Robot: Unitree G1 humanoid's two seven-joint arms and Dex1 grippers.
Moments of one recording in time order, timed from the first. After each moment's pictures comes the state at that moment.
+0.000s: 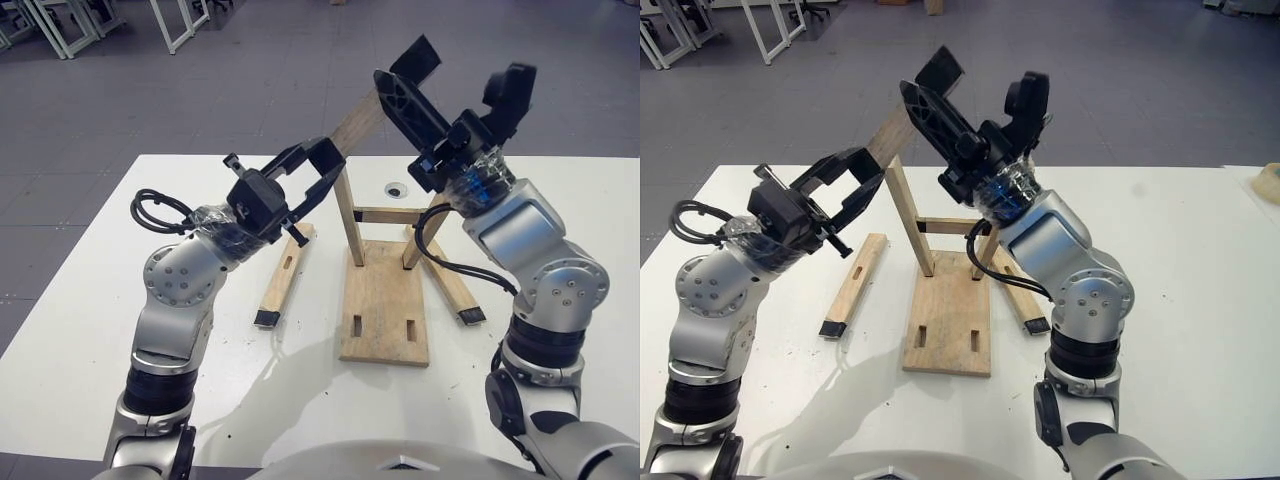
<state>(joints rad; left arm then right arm) -0.24 0.46 -0.02 -0.48 -0.18 -0.01 -0.57 -0.56 -0.14 -0.10 -0.44 1.32 0.70 -0.04</state>
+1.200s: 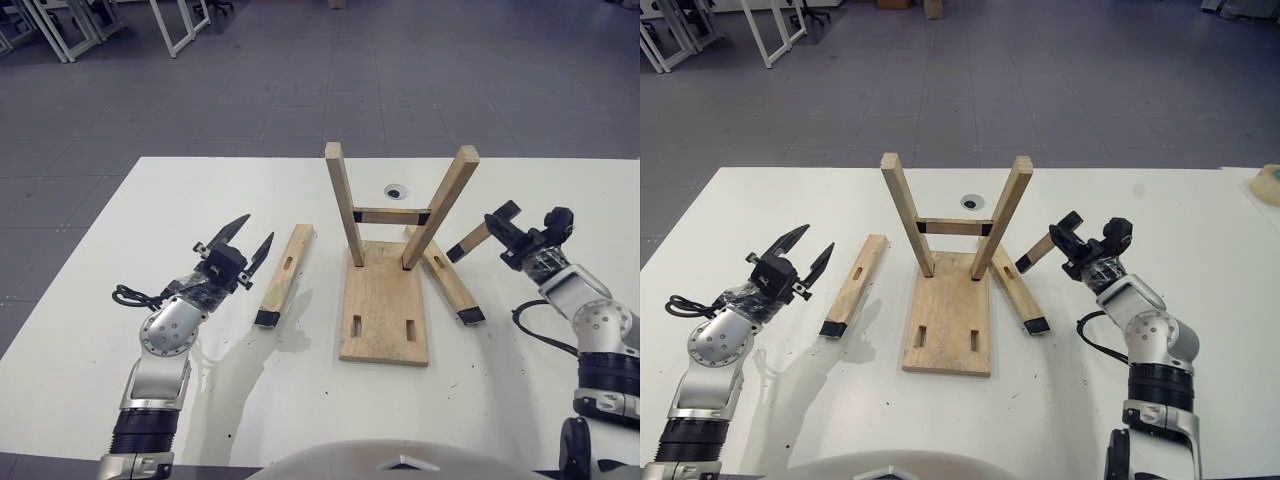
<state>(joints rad) 0.06 0.47 0.08 -0.06 0.00 -0.33 -0.44 -0.28 -0.44 -0.30 0.24 0.86 0.59 0.44</state>
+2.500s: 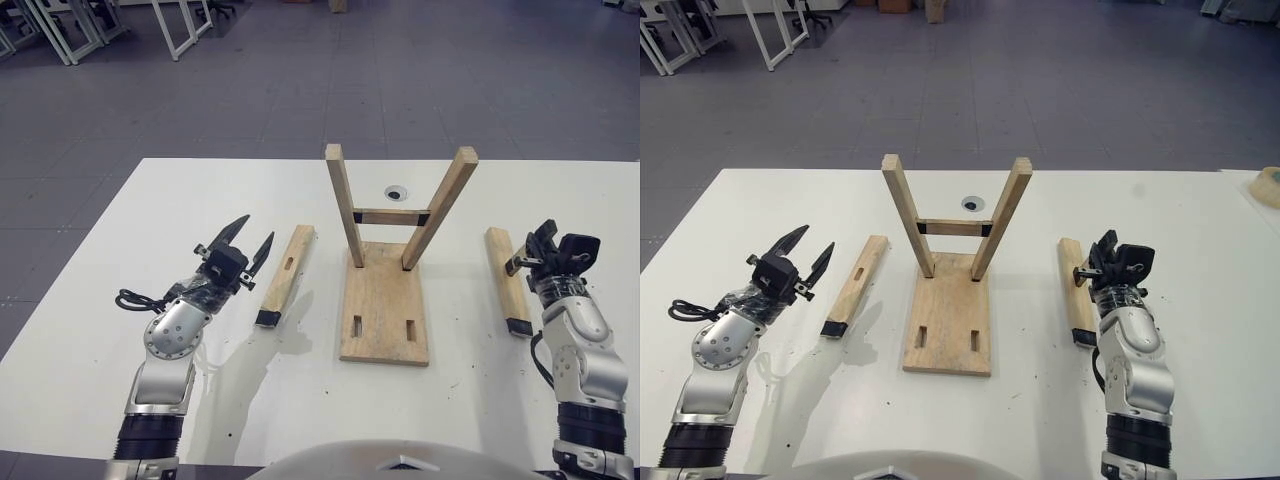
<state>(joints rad) 0.08 0.44 0.07 -0.11 0.01 -0.28 -0.40 -0.01 -0.31 -0.29 -0.11 0.32 0.30 0.12</state>
